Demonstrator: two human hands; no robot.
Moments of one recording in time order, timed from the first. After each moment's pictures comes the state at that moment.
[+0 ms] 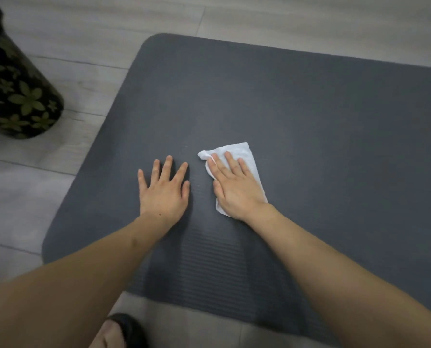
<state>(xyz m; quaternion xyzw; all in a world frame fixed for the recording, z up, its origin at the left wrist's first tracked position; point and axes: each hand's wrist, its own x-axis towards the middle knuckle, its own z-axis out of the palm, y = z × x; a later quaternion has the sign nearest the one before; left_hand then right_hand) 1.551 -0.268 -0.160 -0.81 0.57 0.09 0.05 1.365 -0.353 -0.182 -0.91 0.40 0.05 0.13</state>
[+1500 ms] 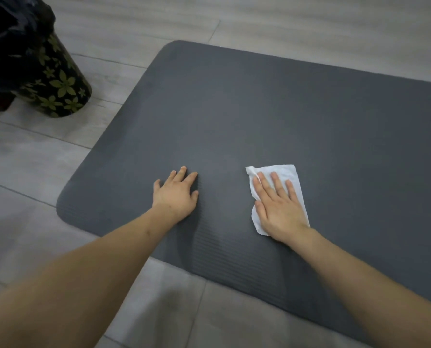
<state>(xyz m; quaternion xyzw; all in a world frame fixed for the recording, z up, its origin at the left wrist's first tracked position) 1.465 -0.225 -0.141 -0.82 0.54 0.18 0.09 1.182 -0.313 -0.196 -0.90 0.41 0.05 0.11</state>
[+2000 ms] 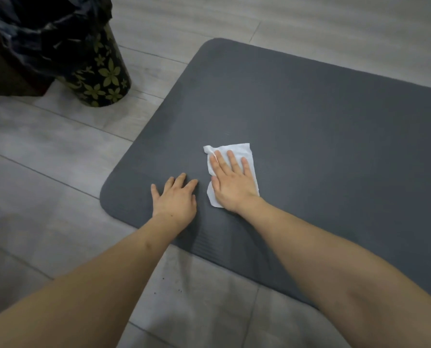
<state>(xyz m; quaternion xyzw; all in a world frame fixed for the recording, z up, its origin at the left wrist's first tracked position) 1.564 -0.150 -0.142 -0.85 0.50 0.17 0.04 1.434 -0.280 -0.186 -0.92 0.36 0.07 0.13</state>
